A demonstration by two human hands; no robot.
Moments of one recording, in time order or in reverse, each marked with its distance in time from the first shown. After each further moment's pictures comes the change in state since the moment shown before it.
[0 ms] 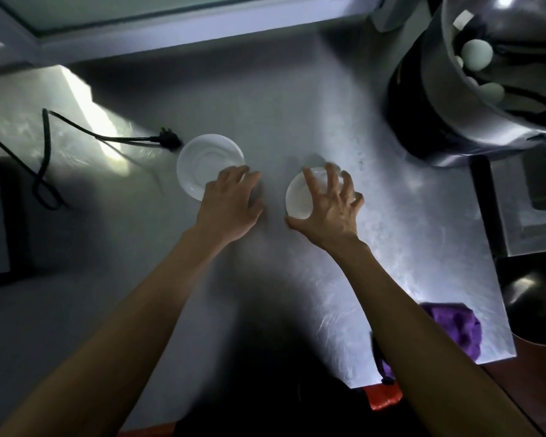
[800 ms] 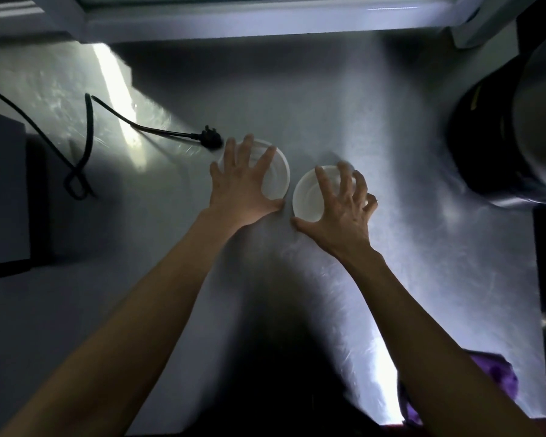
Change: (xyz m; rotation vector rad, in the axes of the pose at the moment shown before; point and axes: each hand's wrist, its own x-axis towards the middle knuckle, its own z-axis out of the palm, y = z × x) left_hand 0.047 -0.067 0.000 0.058 -0.083 -0.182; right_hand 0.043 -0.057 0.014 0.022 -0.006 -0.088
